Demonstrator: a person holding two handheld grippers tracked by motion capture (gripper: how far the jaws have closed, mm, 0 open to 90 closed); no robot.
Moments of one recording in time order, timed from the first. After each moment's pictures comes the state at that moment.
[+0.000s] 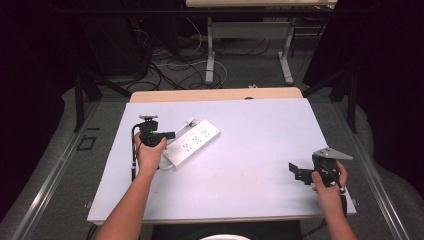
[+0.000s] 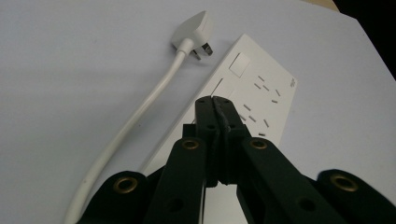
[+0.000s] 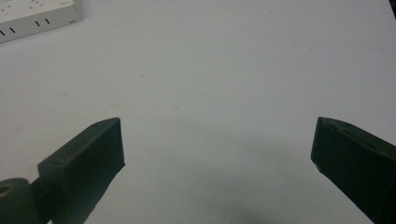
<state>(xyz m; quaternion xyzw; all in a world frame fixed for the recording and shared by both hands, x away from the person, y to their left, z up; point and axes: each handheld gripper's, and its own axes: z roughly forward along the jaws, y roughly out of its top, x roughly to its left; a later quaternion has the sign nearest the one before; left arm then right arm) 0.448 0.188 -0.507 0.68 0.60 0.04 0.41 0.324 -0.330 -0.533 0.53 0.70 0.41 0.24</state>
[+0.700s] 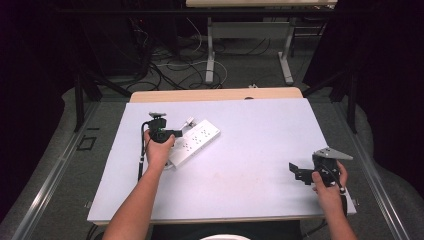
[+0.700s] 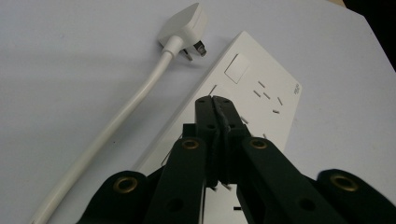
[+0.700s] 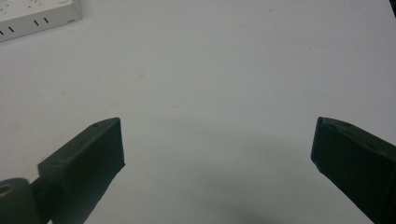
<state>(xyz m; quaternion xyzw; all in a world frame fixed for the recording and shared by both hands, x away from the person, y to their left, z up) 0.468 0.170 -0.522 0.68 0.61 0.03 0.40 0.325 -0.331 -0.534 0.53 0.71 0.41 0.24</state>
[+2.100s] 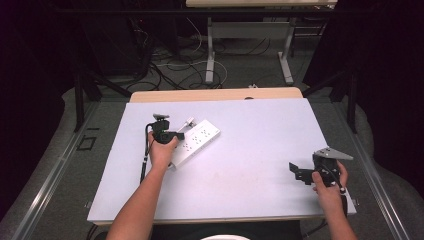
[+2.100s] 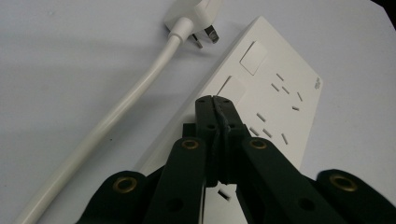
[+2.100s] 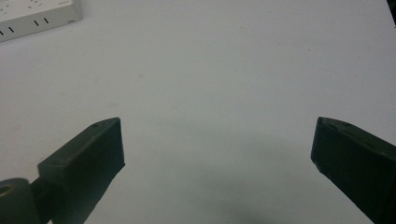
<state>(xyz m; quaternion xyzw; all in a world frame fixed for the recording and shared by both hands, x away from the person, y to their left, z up) 0.474 0.166 -0.536 0.68 0.62 0.01 0.38 0.324 -0.331 -0.533 0.53 0.70 0.41 0.24</state>
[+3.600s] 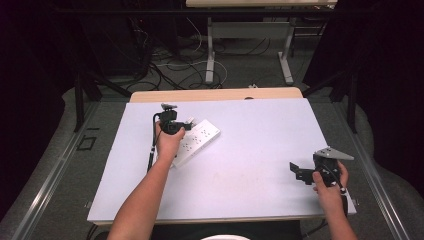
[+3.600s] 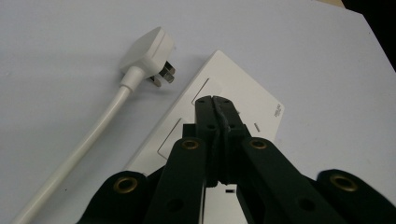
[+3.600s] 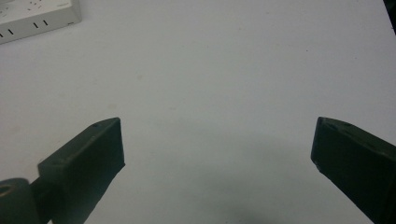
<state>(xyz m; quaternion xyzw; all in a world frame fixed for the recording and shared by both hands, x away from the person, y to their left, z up) 0.490 0.137 -0.508 0.69 0.60 0.03 0.40 0.324 -0.333 -0.533 0.53 0.70 0.41 0.24</state>
